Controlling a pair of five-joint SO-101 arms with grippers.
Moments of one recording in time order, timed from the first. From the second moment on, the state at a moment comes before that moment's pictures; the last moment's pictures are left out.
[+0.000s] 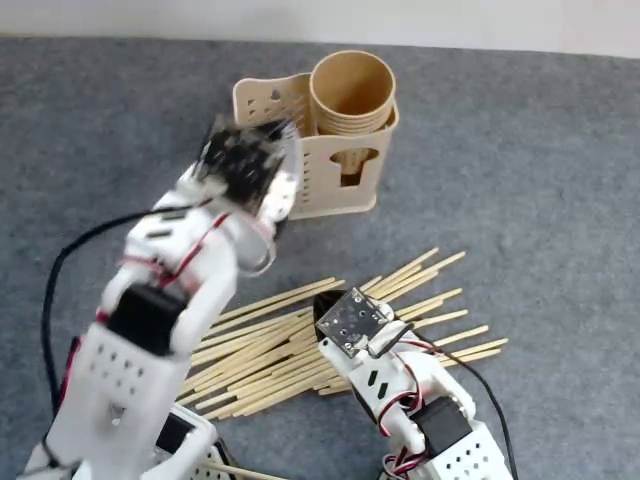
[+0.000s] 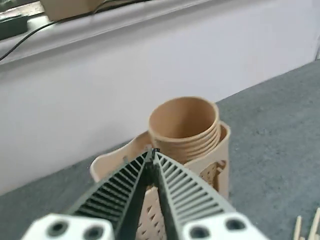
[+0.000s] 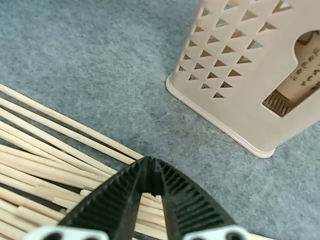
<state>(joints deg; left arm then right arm) 18.3 -54.7 37.4 37.2 -5.9 -36.6 -103.9 95.4 42.2 21.8</state>
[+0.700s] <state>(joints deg) 4.0 -94.5 73.5 37.2 -5.9 -36.6 -103.9 95.4 42.2 21.8</state>
